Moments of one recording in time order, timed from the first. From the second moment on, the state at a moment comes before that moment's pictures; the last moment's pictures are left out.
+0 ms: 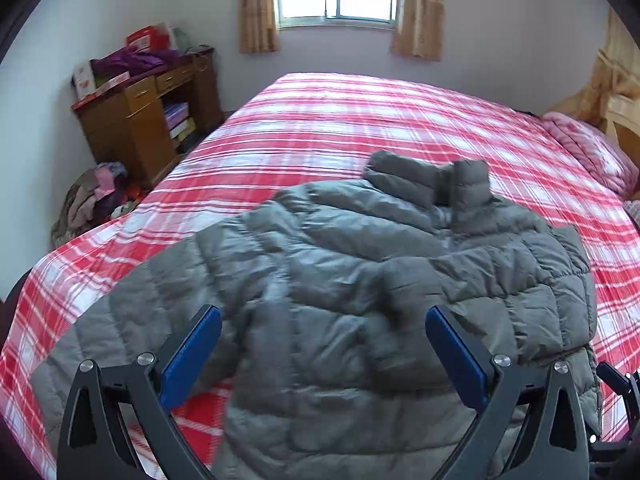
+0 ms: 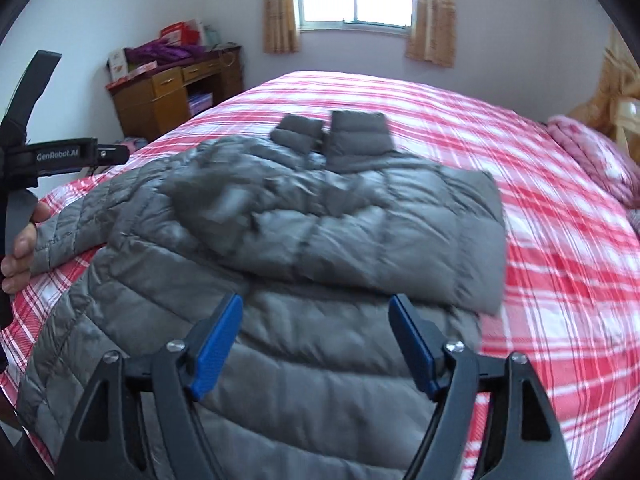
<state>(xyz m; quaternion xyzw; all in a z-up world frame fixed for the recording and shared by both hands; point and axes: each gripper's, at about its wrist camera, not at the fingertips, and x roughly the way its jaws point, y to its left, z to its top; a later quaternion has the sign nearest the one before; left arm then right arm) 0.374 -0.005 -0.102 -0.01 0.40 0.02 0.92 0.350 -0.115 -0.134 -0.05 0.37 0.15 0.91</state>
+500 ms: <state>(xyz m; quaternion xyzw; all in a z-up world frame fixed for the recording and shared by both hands) 0.405 -0.043 -0.167 -0.01 0.45 -0.04 0.89 0.346 -0.142 -0.198 -0.04 0.39 0.13 0.91</state>
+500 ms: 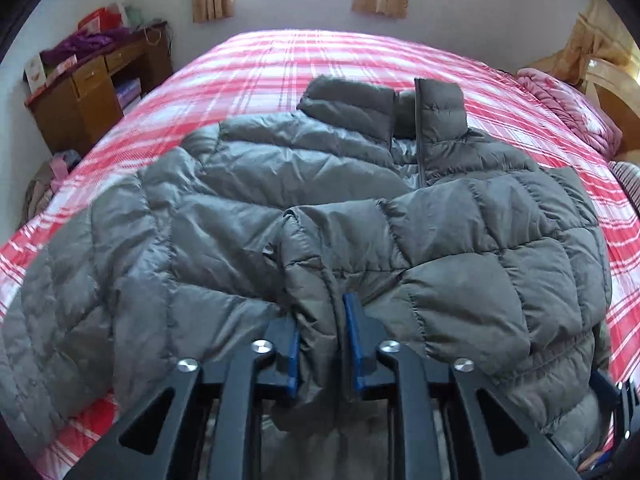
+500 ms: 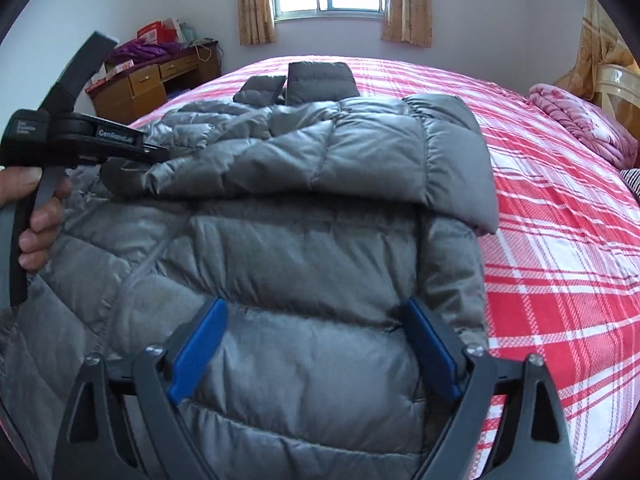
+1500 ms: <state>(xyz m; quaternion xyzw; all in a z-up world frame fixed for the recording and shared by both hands) 0.370 0.007 -0.088 0.04 0.32 0.04 0.95 0.378 -0.195 -0.117 0.02 0.38 0.12 0.92</state>
